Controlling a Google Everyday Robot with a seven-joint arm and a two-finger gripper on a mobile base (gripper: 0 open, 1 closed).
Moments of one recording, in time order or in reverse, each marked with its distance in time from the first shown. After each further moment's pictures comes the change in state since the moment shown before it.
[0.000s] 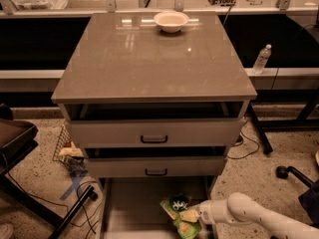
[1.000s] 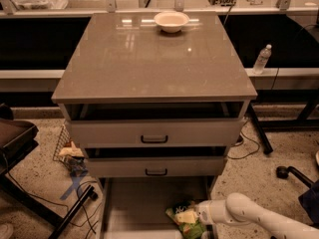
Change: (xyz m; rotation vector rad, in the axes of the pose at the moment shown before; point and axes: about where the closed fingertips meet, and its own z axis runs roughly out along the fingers) arm 0.002 0.004 0.005 -0.009 0.004 0.000
